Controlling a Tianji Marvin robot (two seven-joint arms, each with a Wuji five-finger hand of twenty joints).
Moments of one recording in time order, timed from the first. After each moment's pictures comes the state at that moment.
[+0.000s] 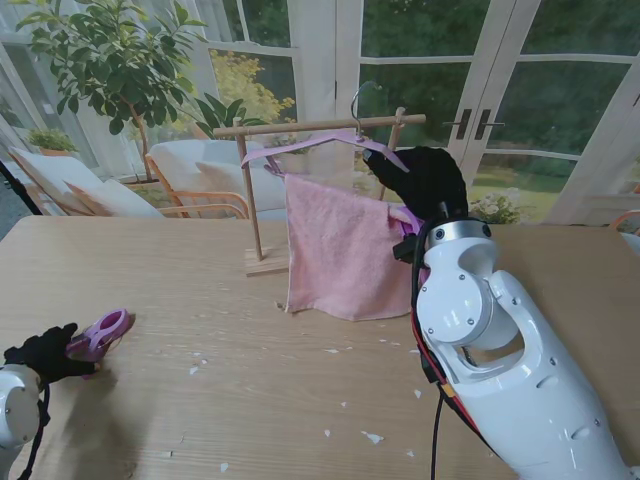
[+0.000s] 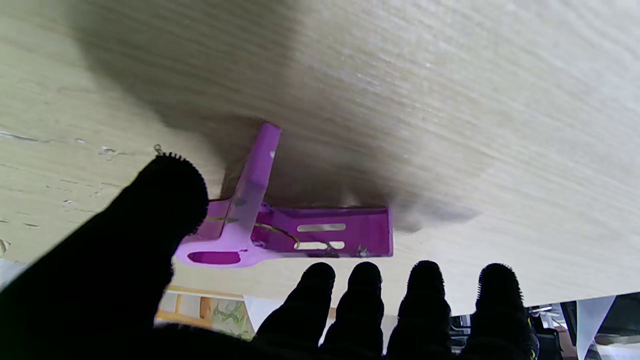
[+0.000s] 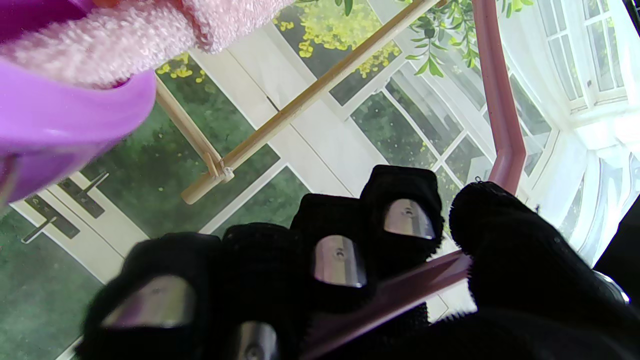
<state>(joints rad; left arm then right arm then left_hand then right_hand) 1.77 -1.03 -1.71 -1.49 0.94 0.20 -0.31 -1.37 -1.19 1.19 -1.95 -0.54 0.39 -0.24 0.32 -0.49 0.86 -0.14 0.16 0.19 0.00 0.24 0.14 0.16 0.06 0.38 0.08 0.21 0.10 0.53 -0.05 0.34 0.21 0.78 0.37 -0.24 0.45 -0.01 1.20 -0.29 1.22 1.33 1.33 -0.15 1.35 1.13 1.32 -0.10 1.68 1.20 1.21 0.00 1.90 0.26</state>
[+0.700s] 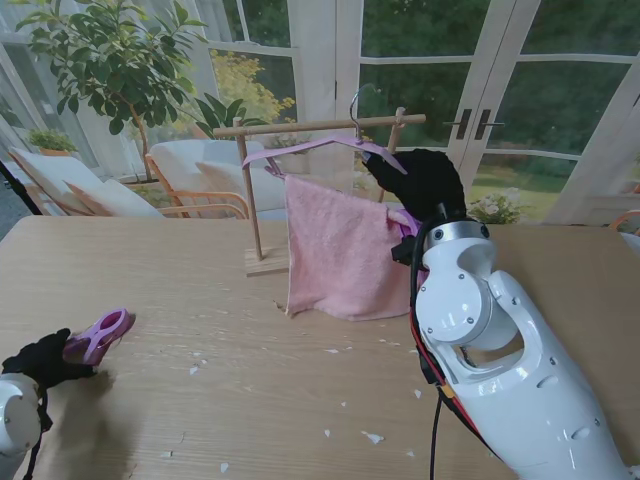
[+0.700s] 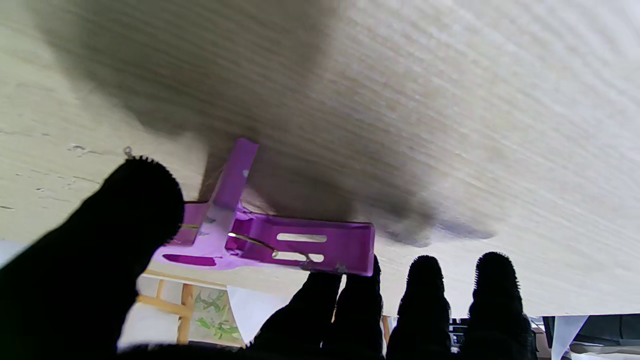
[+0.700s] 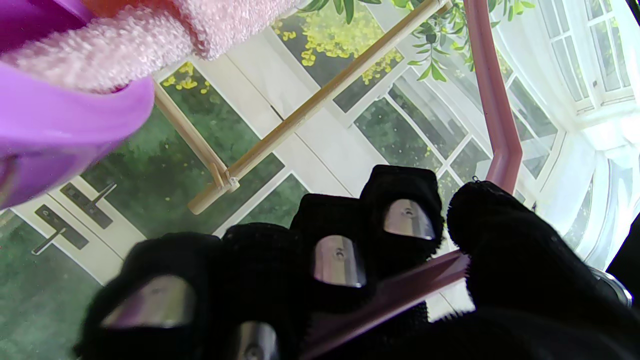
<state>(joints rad) 1.77 -1.04 -1.71 -1.44 0.86 0.21 -0.21 -1.37 -1.19 1.18 -1.95 -0.51 0.41 -0.23 0.14 -0.58 1.08 -0.19 0.16 0.25 0.00 0.34 0.16 0.15 0.17 0.44 0.08 0.21 0.17 0.53 0.01 0.33 0.23 0.78 0.38 -0.24 0.45 -0.01 1.21 -0.29 1.22 1.33 1.33 -0.15 1.35 1.13 1.32 -0.10 1.68 1.20 1.21 0.00 1.90 0.26</state>
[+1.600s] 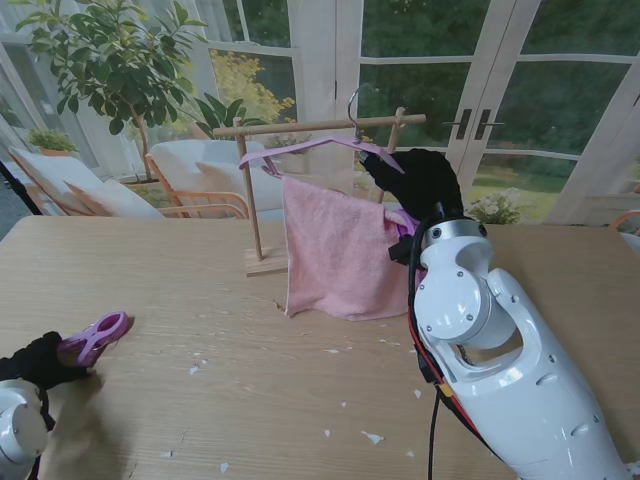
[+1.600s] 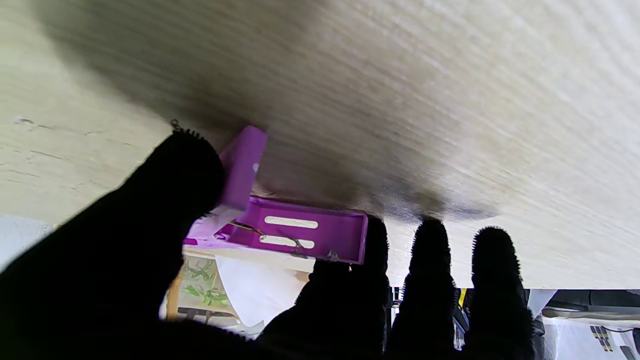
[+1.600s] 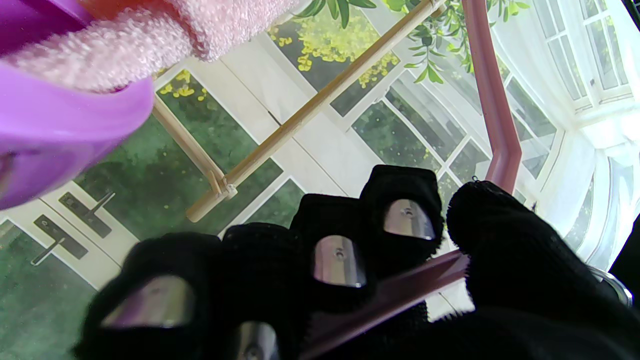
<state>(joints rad) 1.77 -1.06 -1.69 -1.39 0.85 0.23 -0.04 -1.36 -1.19 1.17 -1.95 -0.49 0.42 -0.23 0.40 -0.60 0.95 -0.19 0.13 0.33 0.53 0.61 0.29 0.22 0.46 0.50 0.24 0.27 0.40 0.61 0.00 0.37 0.80 0.61 0.38 -0.24 0.45 -0.01 1.21 -0.29 1.22 1.33 1.34 -0.15 1.35 1.13 1.32 -0.10 1.68 1.20 1.21 0.00 1.90 0.26</state>
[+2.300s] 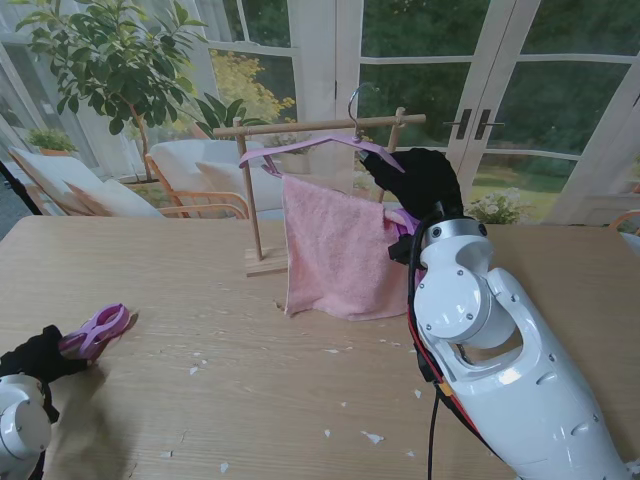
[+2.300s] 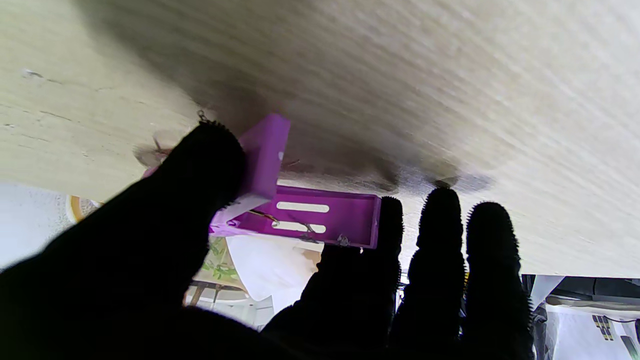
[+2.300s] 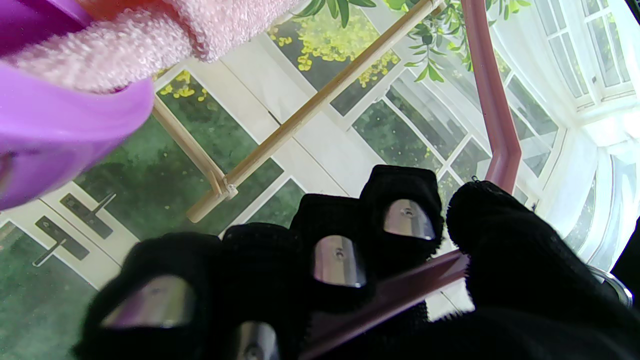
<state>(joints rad) 1.75 -1.07 -1.68 -1.37 0.82 0.21 0.02 -1.36 -1.19 1.17 -1.95 -0.49 0.42 -0.23 0.52 -0.61 0.89 -0.19 0.21 0.40 0.68 0.60 0.47 0.32 0.48 0.53 0.43 0.36 0.61 0.70 0.15 0.37 1.02 0.60 0.38 -0.24 0.45 -0.01 1.21 -0.29 1.22 1.33 1.34 -0.15 1.35 1.13 1.32 -0.10 1.68 1.20 1.21 0.00 1.90 0.26</state>
